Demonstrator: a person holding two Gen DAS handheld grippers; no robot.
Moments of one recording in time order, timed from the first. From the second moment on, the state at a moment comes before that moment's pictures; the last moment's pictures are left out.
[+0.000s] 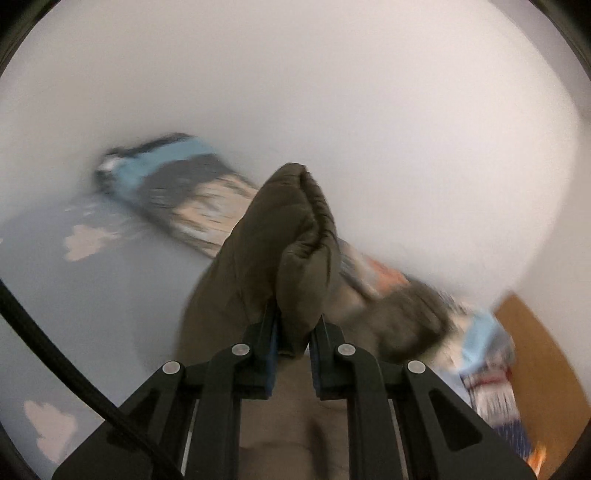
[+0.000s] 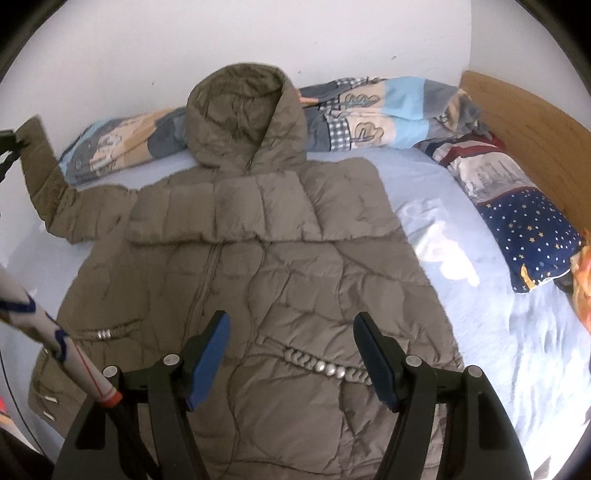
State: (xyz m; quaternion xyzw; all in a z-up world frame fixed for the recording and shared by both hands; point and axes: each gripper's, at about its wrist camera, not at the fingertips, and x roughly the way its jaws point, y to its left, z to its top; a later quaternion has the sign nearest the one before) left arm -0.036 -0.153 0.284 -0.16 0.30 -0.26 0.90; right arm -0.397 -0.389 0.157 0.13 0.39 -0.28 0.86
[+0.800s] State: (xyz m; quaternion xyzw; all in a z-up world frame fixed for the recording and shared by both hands) left arm -0.223 -0.388 0.159 0.19 0.45 -0.47 0.73; right arm -0.428 -0.456 0.172 0.26 0.34 -0.30 0.85
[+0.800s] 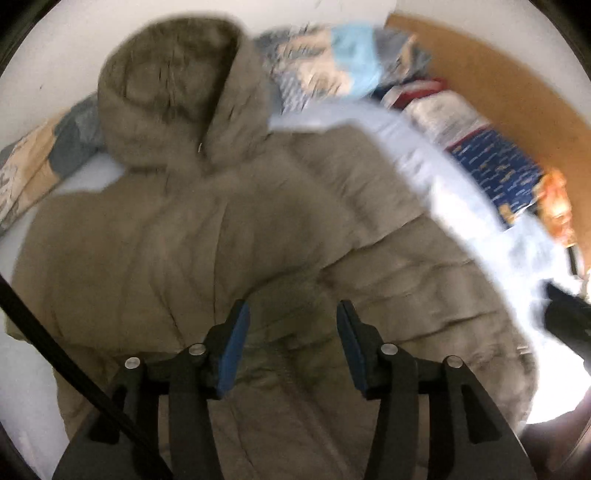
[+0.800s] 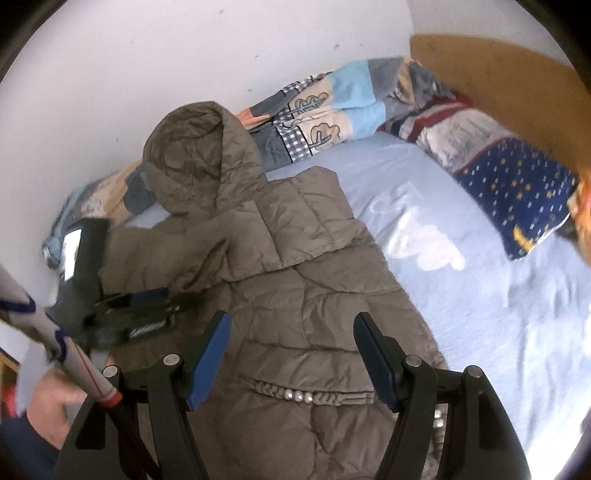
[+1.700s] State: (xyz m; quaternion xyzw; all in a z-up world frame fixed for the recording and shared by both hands) left arm -0.107 -0.187 0.210 0.03 0.41 -0.17 0.90; right arm -0.334 -0.466 0.095 0.51 0.33 -0.16 0.78
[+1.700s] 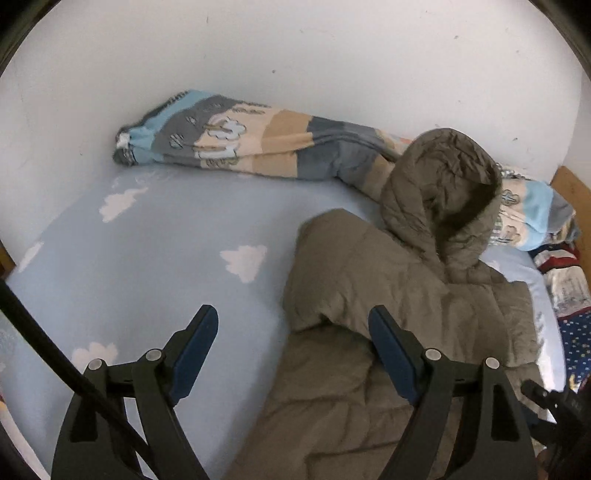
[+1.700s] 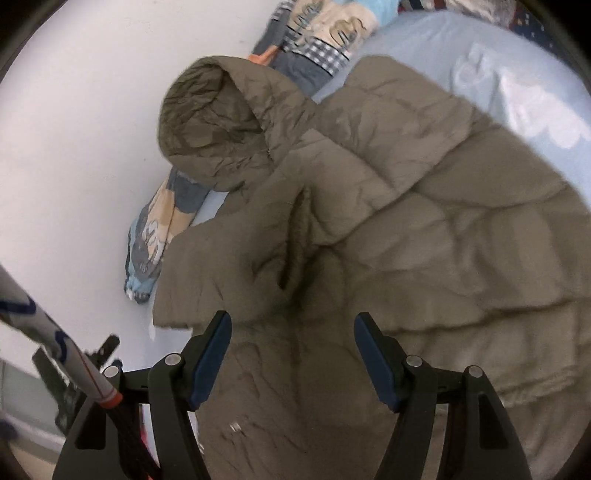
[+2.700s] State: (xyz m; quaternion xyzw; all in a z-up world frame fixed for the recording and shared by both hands) left arm -0.094 -0.219 0.132 0.09 0.56 -0.22 0.80; right arm -0.253 -0.565 0.079 0.31 0.43 -0.33 0.78
